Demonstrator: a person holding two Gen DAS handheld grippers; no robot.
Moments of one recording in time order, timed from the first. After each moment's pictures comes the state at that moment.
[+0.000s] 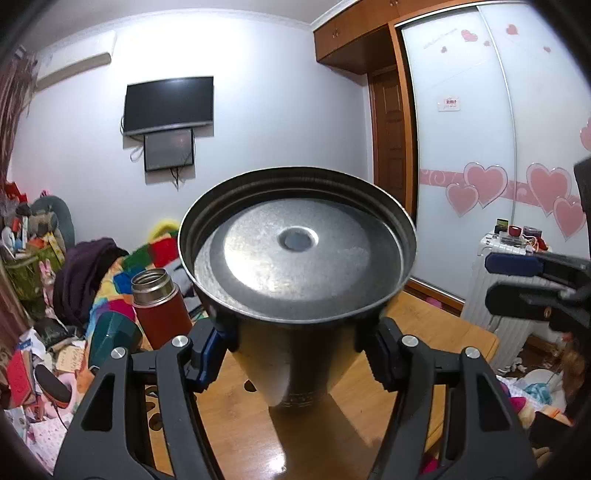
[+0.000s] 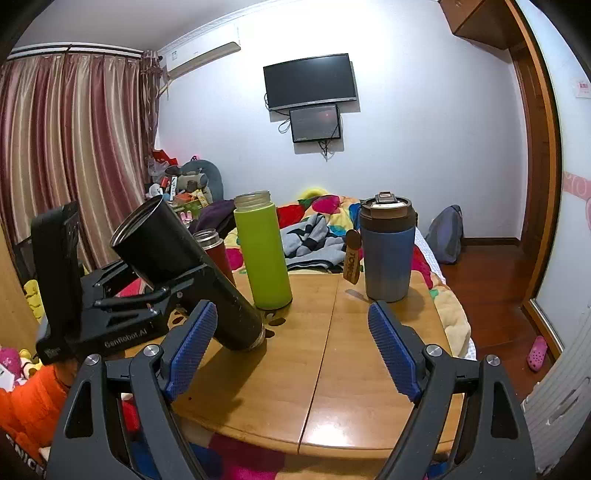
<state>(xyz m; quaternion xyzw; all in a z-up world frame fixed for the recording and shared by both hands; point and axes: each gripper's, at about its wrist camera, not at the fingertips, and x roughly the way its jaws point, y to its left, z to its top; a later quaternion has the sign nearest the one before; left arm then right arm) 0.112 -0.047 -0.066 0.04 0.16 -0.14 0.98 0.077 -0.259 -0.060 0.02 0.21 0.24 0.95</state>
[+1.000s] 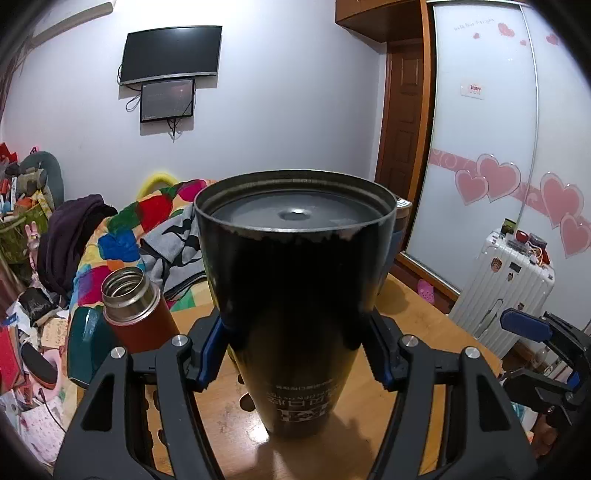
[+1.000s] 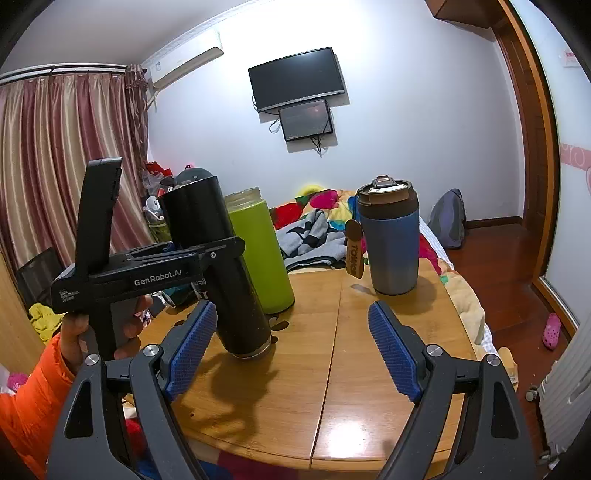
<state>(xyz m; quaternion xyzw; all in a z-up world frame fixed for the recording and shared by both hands) 0.180 -0.044 -0.051 0.00 0.25 -0.14 0.96 0.094 -0.257 -0.072 0.06 0.22 0.24 0.94</state>
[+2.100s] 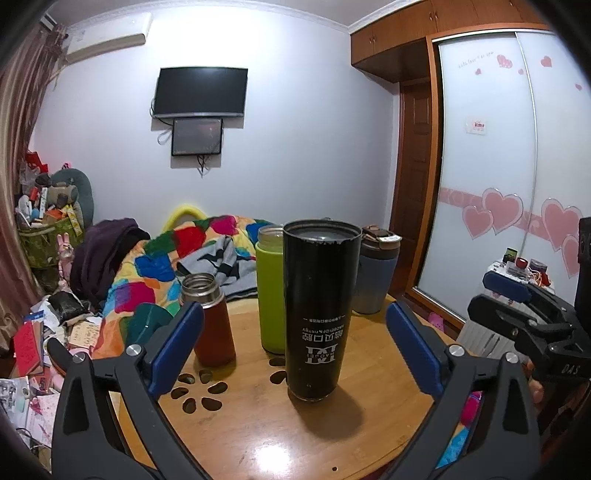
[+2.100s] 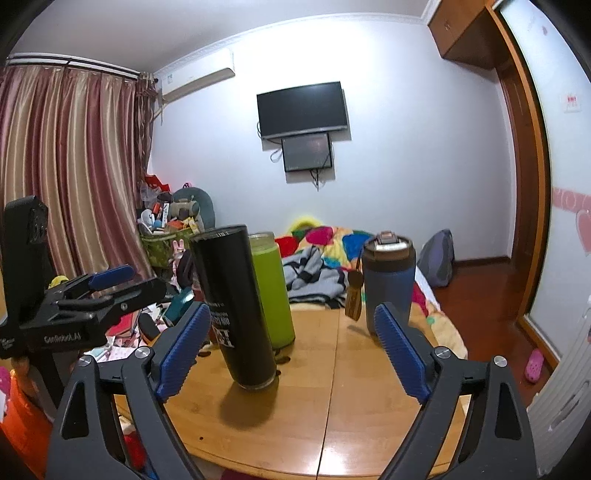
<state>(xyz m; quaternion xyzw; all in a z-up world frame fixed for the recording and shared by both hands) 0.084 -0.013 -0.017 -0.01 0.16 -0.10 0.98 0.069 -0.241 -0.033 0.03 0.15 0.21 0.97</state>
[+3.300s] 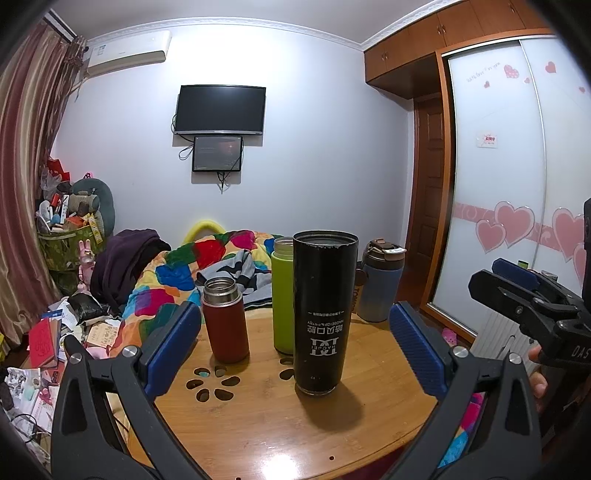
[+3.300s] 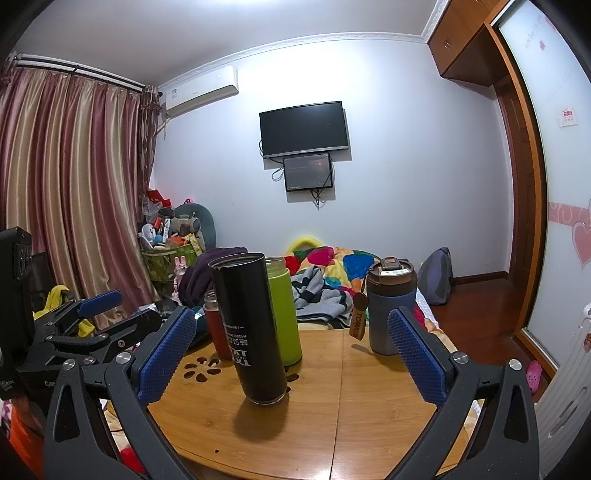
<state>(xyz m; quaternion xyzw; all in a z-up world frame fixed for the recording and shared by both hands) 0.049 -0.015 -0.019 -0.02 0.13 -0.06 0.99 0.053 -0.231 -0.022 0.03 0.12 0.21 0.97</state>
